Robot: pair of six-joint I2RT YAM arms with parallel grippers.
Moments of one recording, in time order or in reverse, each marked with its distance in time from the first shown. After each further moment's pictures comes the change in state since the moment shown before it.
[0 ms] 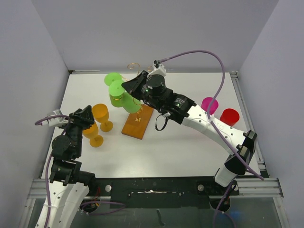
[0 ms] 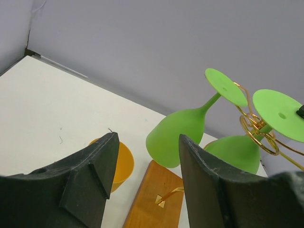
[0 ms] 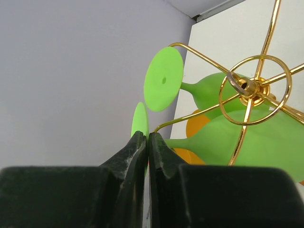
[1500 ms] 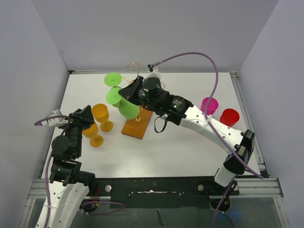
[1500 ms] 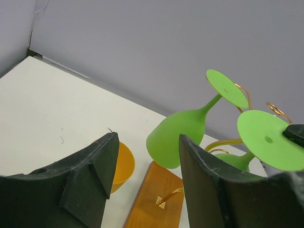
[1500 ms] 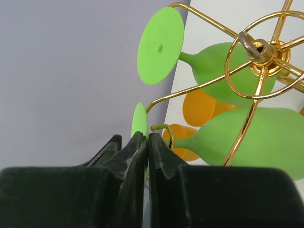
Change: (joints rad) left arm 0.000 -0.003 0.000 -0.001 -0.009 0.000; right arm 0.020 0.016 0.009 -0.054 -0.080 -0.003
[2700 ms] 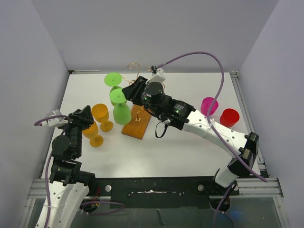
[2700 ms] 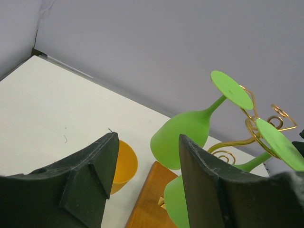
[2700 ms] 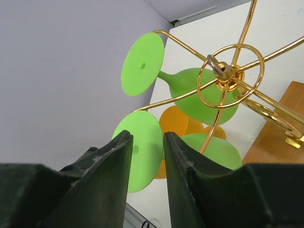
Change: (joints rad) left arm 0.000 0.000 0.000 -0.007 -0.018 0.000; right arm 0.026 -0.058 -0.090 0.067 0.171 -0.139
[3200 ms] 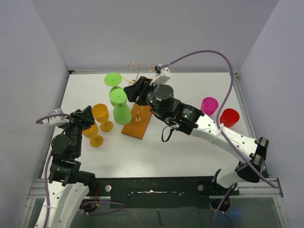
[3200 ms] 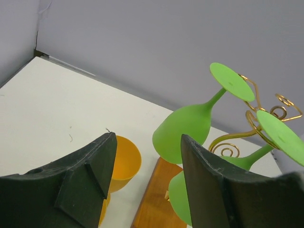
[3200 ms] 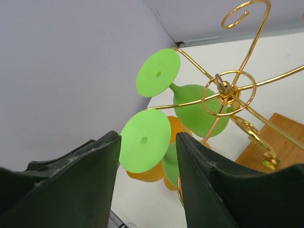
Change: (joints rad) left arm 0.000 0.004 0.010 -0.018 0.015 0.027; right arm 0.019 -0.083 -0.066 0.083 0.015 -0.172
